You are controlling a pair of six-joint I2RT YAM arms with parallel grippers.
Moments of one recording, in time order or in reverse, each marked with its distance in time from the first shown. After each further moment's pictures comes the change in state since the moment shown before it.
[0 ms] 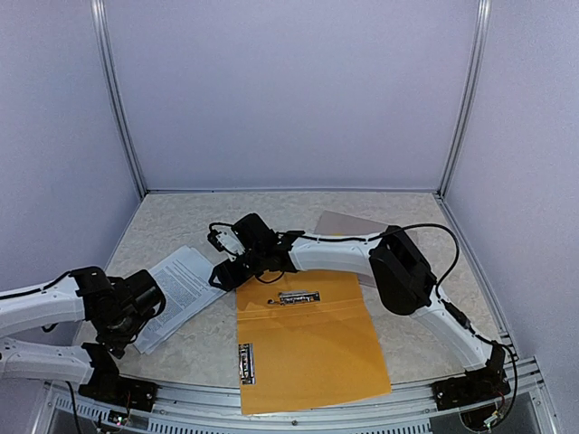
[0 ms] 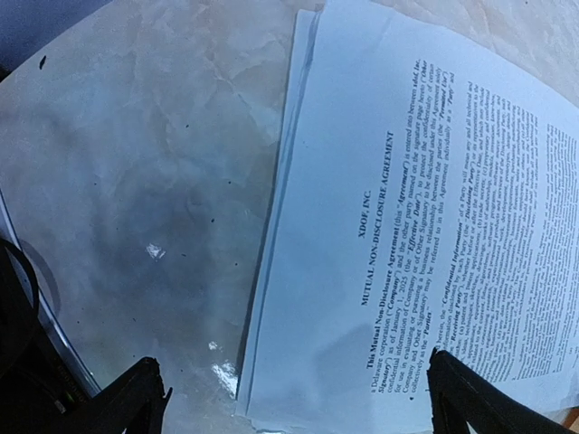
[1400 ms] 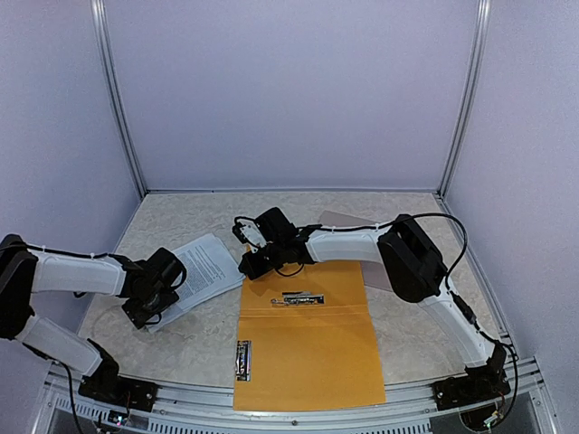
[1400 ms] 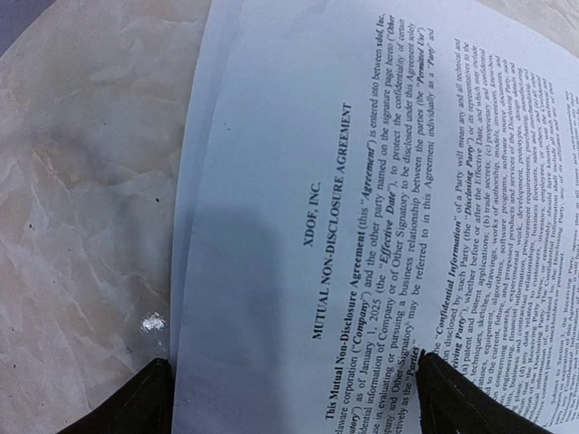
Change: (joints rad) left arm 0.215 0.418 0.035 0.573 -0.039 0.531; right arm -0.093 -0.060 -0.156 0.057 0.012 0.020
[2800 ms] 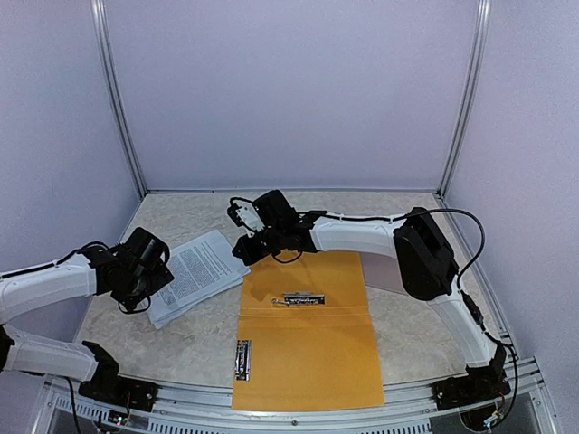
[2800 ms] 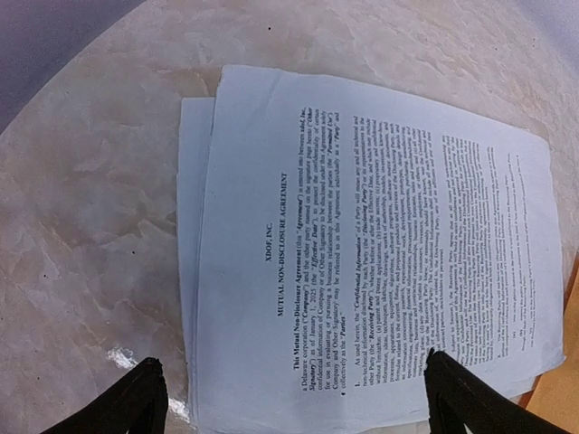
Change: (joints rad) left arm 0.016 -0.262 0.068 -0.076 0.009 0.167; right arm 0.013 -0.105 0.005 -0.017 0.022 -0.012
